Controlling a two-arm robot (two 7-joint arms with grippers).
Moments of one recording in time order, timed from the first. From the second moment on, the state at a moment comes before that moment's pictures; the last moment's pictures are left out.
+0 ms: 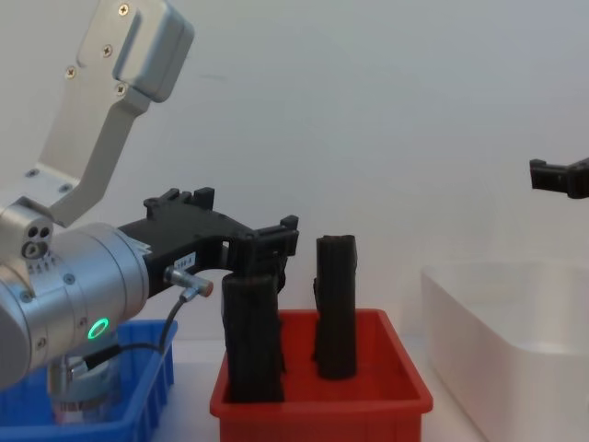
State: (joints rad) left arm -0.24 0.38 0.45 -1.63 -0.20 0.01 -0.01; right arm 0.37 0.24 -0.20 -1.44 0.07 0.13 -0.01
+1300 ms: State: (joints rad) left arm 0.01 0.62 0.34 -1.84 -0.40 0.09 0.27; right arm 0.37 0.25 -0.19 -1.42 0.06 0.13 -0.02
